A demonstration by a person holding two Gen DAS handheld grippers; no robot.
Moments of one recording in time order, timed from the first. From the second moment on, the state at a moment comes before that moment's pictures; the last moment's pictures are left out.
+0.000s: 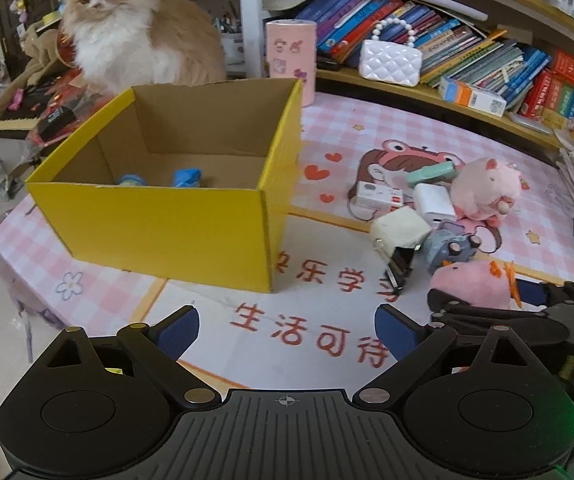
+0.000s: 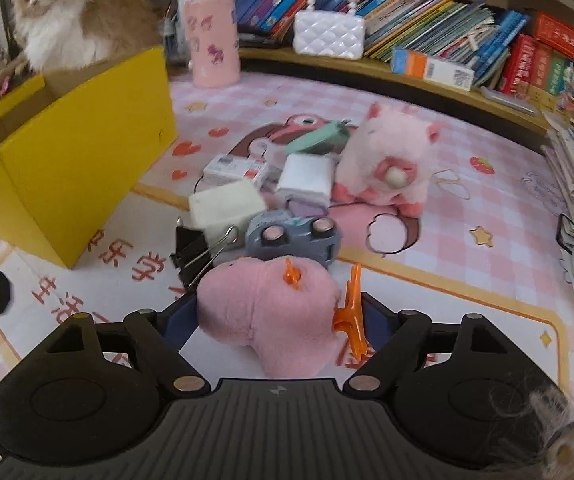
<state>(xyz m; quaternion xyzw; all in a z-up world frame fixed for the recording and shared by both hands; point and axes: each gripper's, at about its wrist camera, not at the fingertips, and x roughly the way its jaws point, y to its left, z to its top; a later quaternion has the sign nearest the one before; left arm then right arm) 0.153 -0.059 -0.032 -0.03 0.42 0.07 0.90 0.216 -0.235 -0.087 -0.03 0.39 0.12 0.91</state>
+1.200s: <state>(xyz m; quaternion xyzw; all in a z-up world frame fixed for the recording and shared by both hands) 0.247 -0.131 -0.101 0.01 0.41 -0.01 0.91 0.151 -0.314 -0.049 0.03 0.40 0.00 0.92</state>
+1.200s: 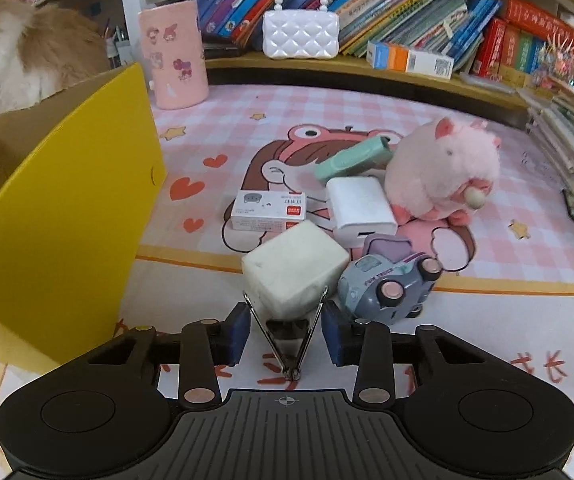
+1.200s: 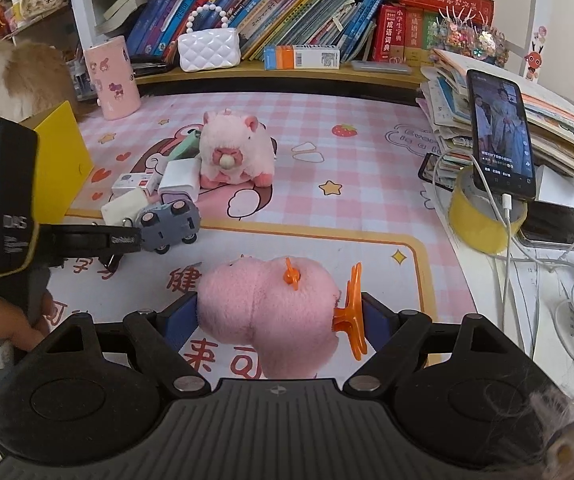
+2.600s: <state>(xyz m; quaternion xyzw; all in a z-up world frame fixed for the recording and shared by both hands) 0.075 0.074 -0.029 -0.09 0.36 -0.03 0.93 0.084 -0.111 -0.027 -0.01 0.39 0.07 0.92</state>
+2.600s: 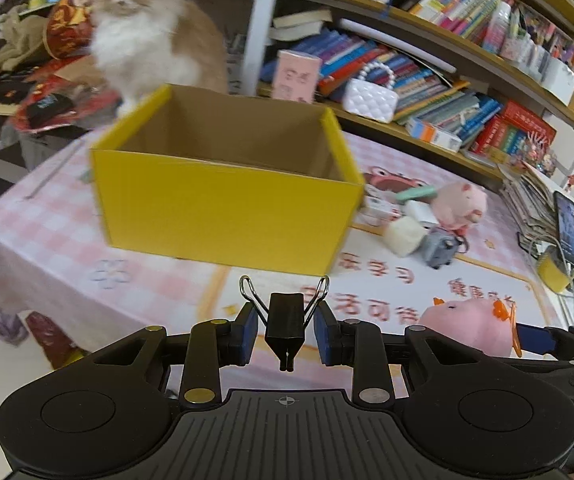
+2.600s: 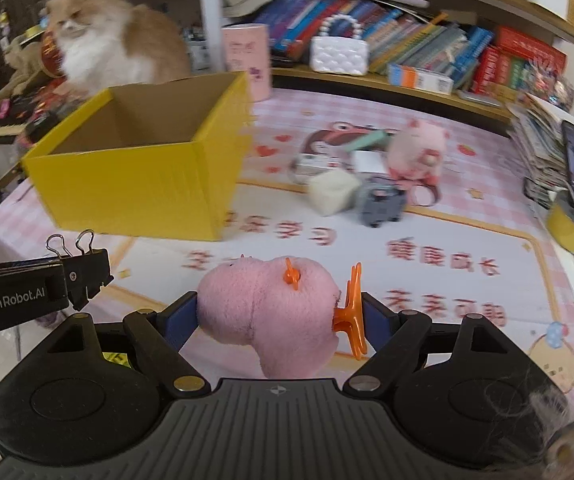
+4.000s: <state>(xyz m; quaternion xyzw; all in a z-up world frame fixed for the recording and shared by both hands) 0.074 0.213 0.026 -0.12 0.26 -0.02 0.96 0.088 0.029 0.020 -0.01 0.28 0.09 0.96</state>
